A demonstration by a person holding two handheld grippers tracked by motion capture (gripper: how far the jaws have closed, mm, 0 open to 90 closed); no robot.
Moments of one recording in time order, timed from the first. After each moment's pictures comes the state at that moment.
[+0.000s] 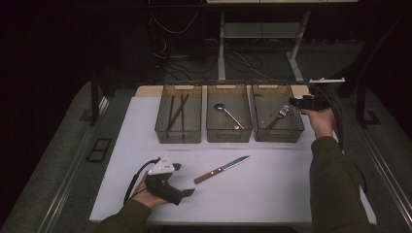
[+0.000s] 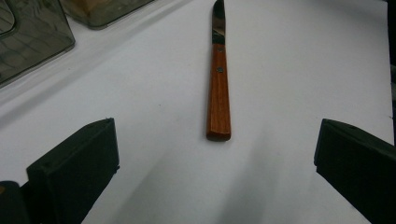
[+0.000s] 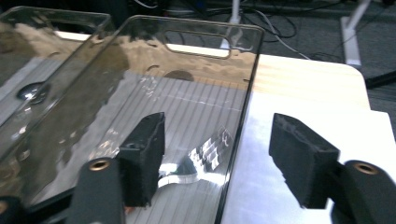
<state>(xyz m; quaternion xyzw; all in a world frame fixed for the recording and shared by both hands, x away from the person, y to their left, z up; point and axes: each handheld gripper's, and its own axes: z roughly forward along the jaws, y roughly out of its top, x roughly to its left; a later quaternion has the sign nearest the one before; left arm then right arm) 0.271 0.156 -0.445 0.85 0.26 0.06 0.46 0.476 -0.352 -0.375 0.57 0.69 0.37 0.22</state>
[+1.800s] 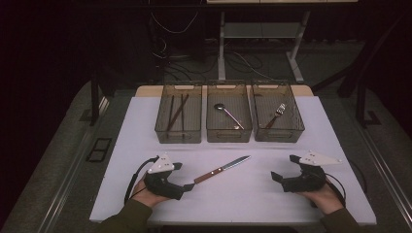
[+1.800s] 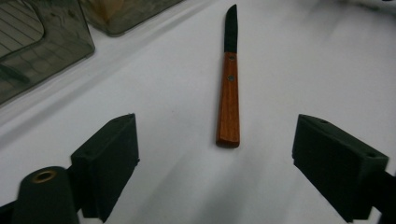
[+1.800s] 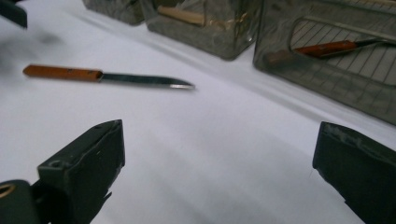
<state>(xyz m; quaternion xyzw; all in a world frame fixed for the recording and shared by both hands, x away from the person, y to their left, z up) 0.272 0.154 -0.435 0.84 0.27 0.09 0.45 0.264 -0.291 -0.438 0.41 0.77 0.46 0.17</state>
